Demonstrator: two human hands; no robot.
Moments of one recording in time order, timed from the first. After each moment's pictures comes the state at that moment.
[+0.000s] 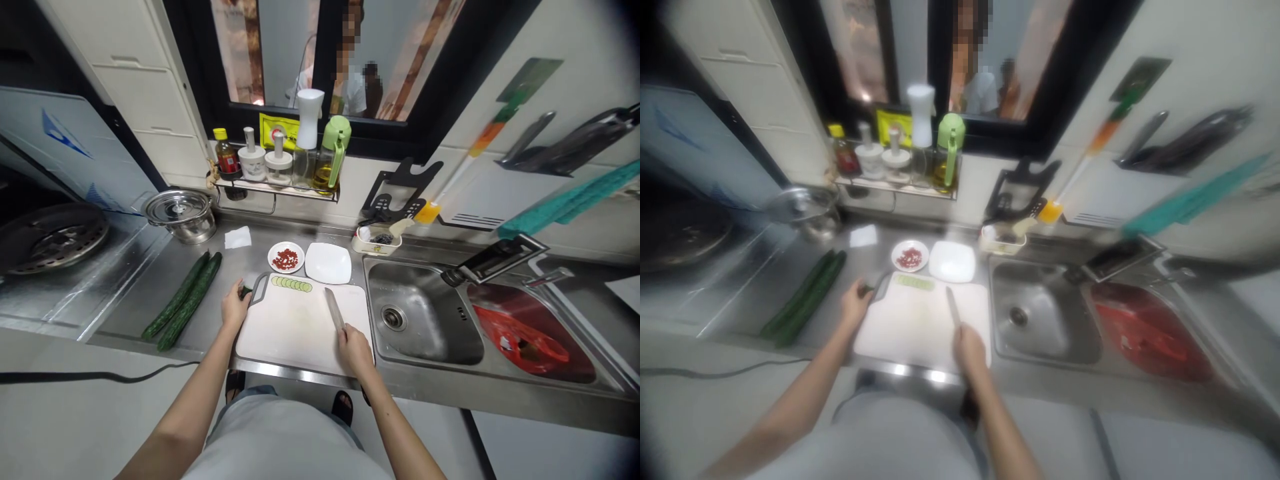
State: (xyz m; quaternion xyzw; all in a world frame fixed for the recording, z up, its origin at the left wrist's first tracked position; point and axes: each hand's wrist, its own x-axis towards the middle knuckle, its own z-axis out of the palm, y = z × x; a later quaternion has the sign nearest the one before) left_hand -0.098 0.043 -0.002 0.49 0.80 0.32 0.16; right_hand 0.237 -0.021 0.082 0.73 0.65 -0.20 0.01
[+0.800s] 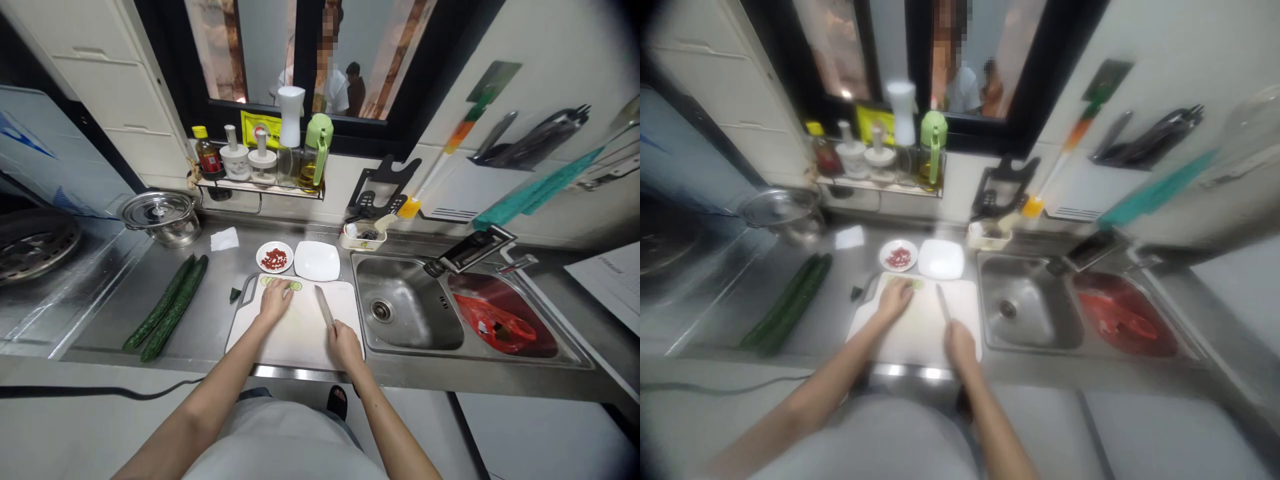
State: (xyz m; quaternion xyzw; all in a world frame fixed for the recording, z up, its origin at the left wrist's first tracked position) left_hand 0.027 0.068 0.041 0.71 0.63 0.26 0.19; right_hand 0.237 -0.025 0.075 0.74 0.65 -0.20 -0.01
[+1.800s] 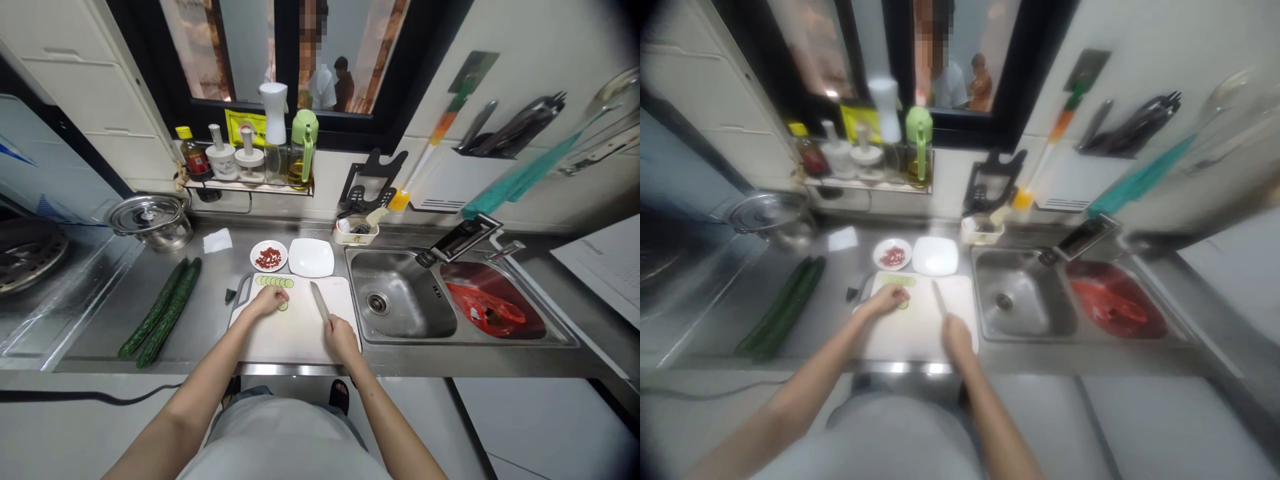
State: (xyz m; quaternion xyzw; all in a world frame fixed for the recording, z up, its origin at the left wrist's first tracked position) left_hand 0.007 0.080 0.047 0.70 0.54 0.15 0.44; right_hand 0.241 -0.024 0.068 0.74 0.64 -0.22 -0.01
